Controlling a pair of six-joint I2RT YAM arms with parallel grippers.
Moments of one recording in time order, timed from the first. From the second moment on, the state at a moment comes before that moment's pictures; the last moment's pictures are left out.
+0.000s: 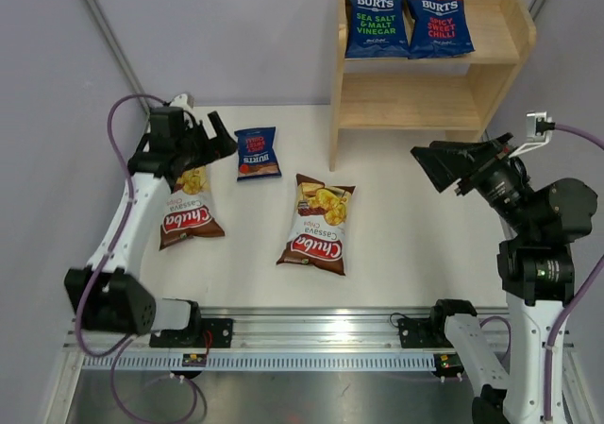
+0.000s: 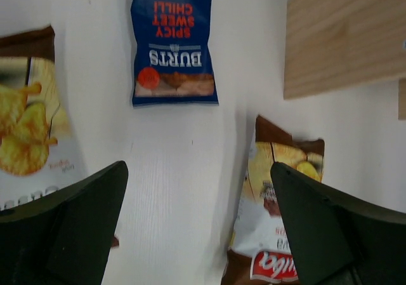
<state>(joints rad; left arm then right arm) -0.12 1.25 1.22 -0.57 0.14 -0.43 -0.05 0.76 1.29 -0.29 -0.61 0.74</state>
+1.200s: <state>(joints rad) 0.00 2.12 1.45 -0.17 0.40 -0.50 0.05 0.37 0.94 -0.32 -0.96 0.74</state>
